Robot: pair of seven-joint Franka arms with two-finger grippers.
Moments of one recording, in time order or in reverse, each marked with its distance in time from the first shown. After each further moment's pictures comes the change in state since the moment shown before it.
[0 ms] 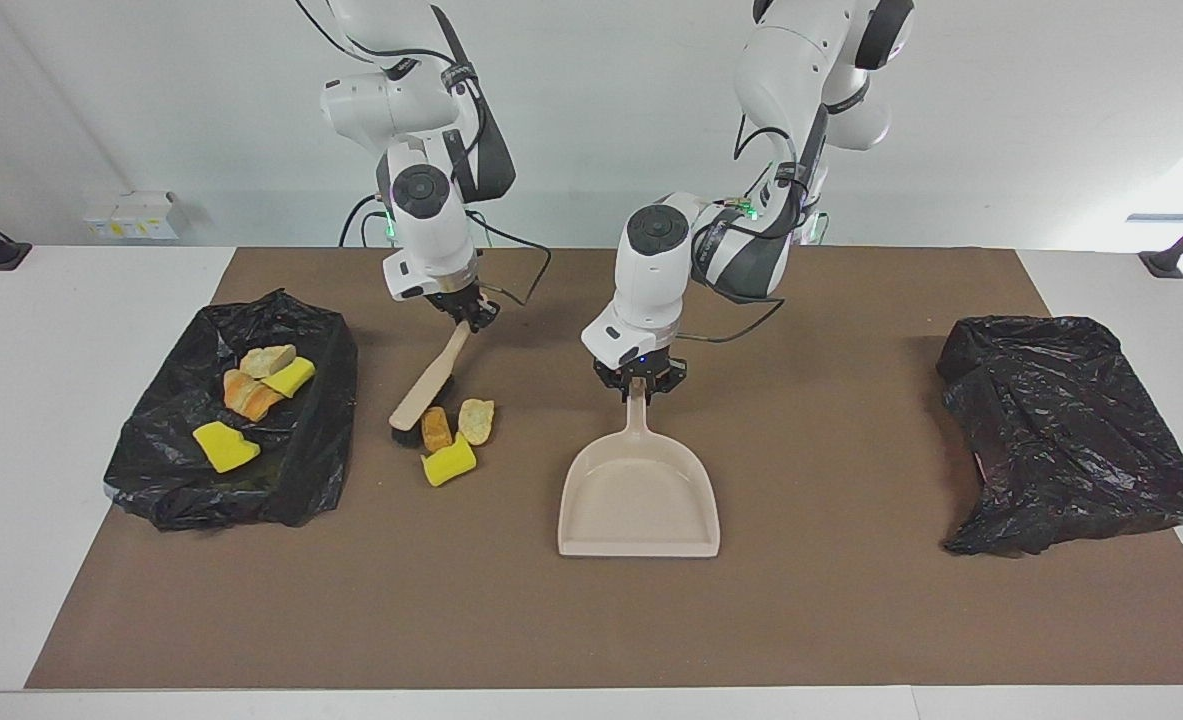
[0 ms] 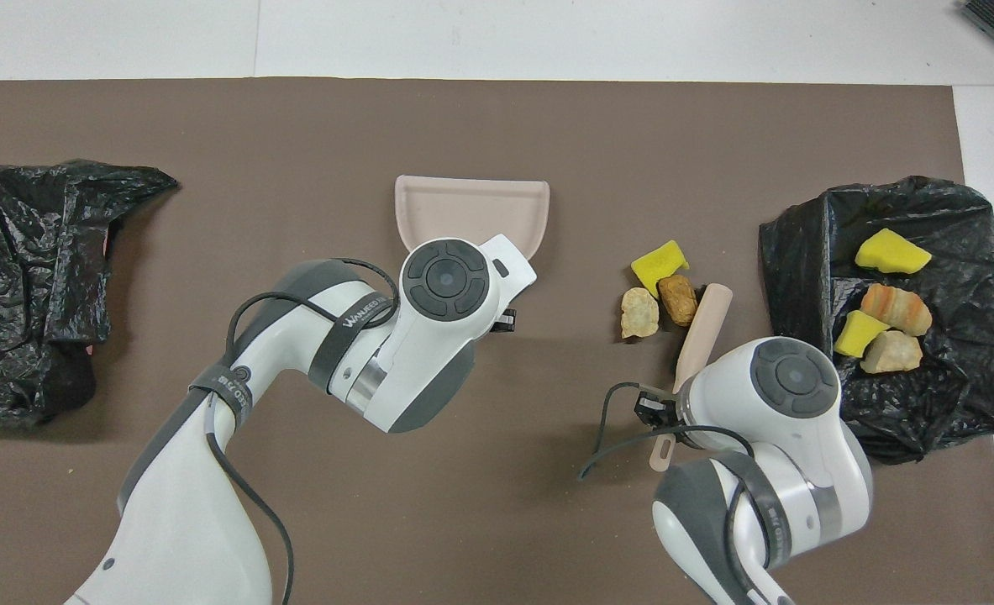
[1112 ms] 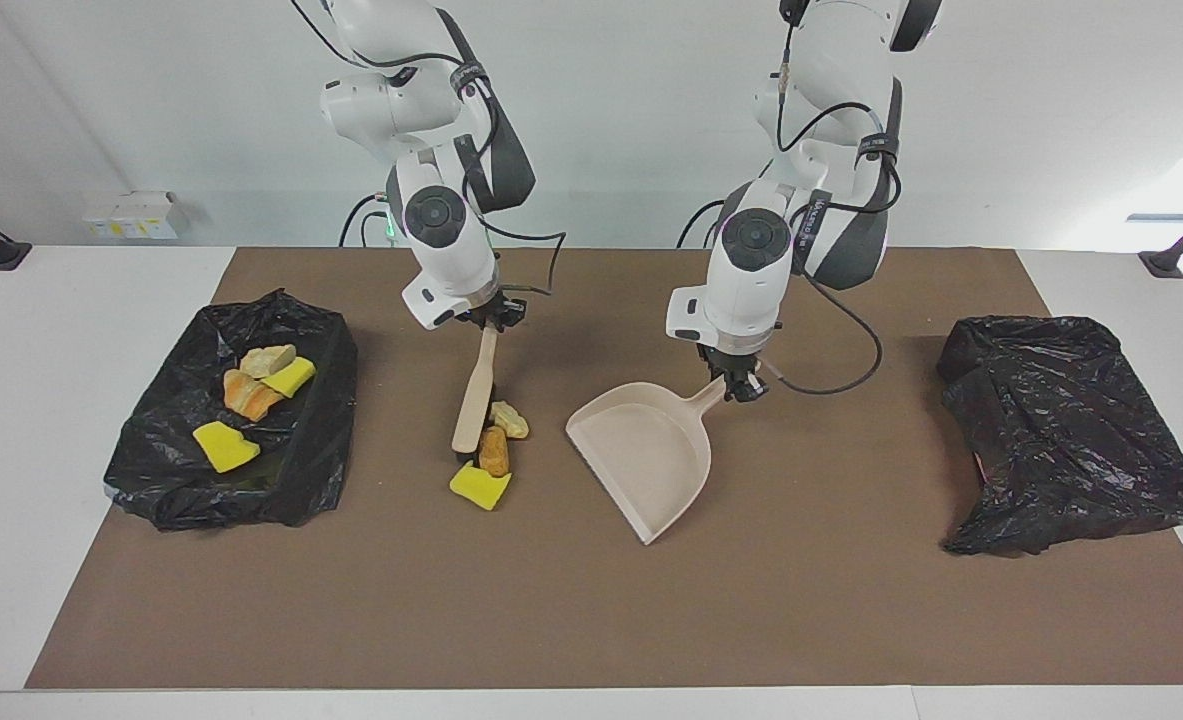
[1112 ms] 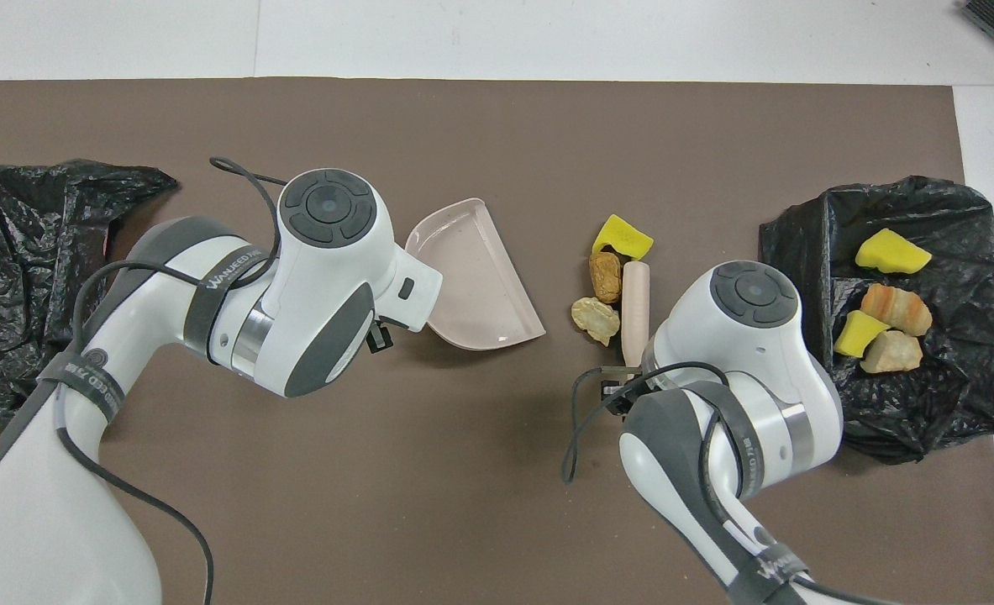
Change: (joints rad) left arm 0.136 -0.090 0.004 0.006 0.032 -0.250 1.150; right arm 0.032 0.137 0.004 0.225 0.062 -0.213 -0.328
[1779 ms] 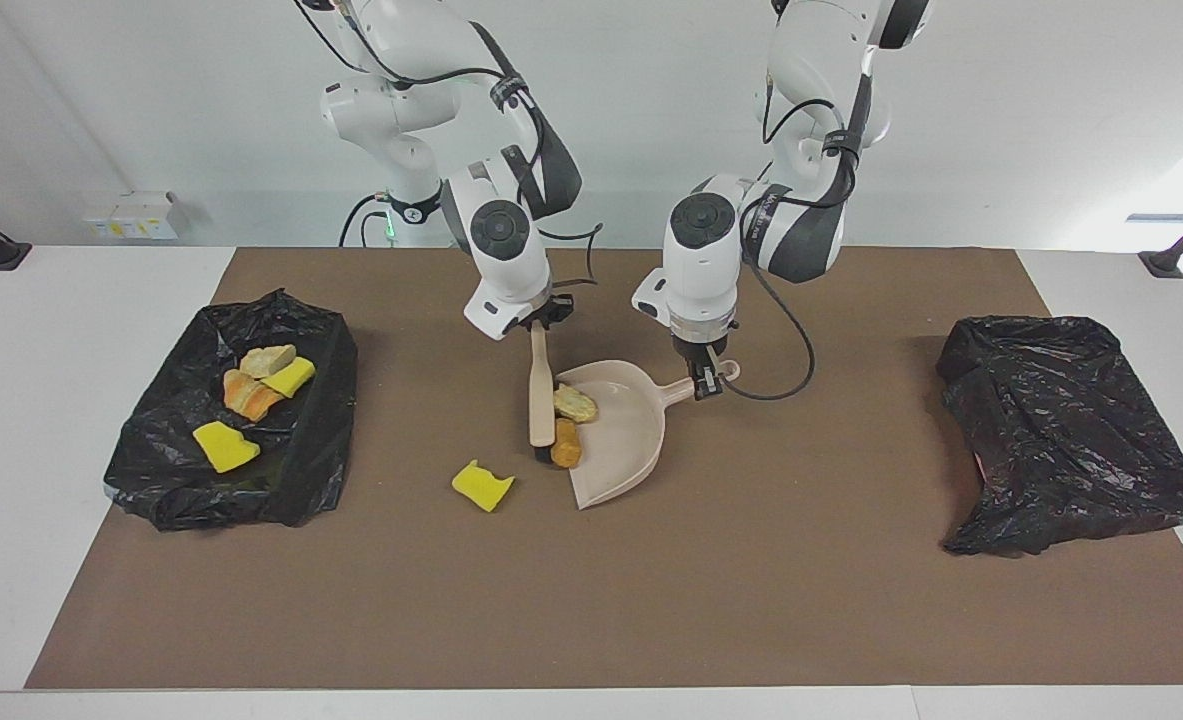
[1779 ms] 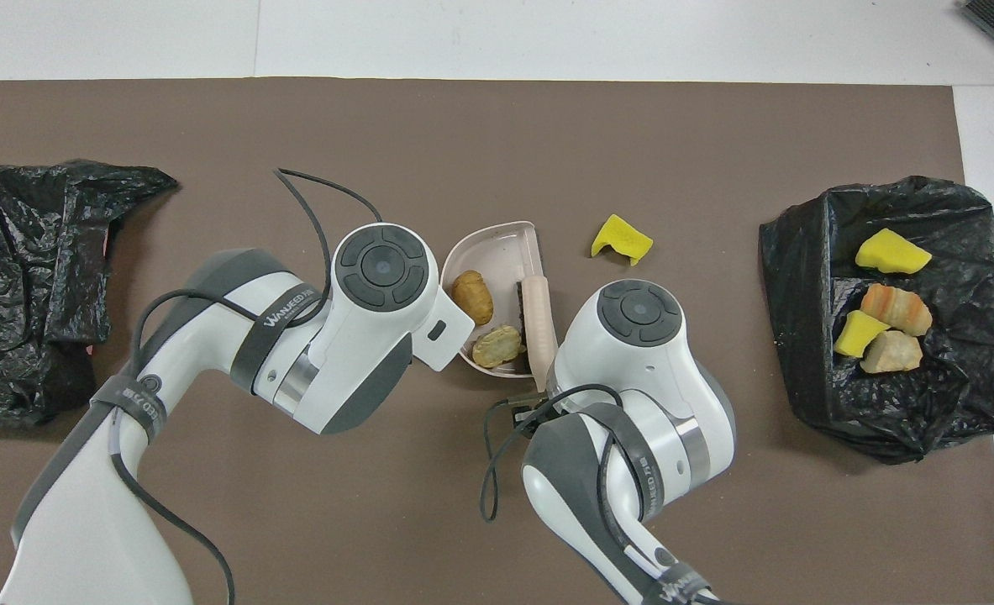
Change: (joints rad) left arm -0.061 -0.029 -0.005 -0.107 0.072 0.182 0.137; right arm 0.173 0.085 0.007 0.104 0.115 0.024 -0.050
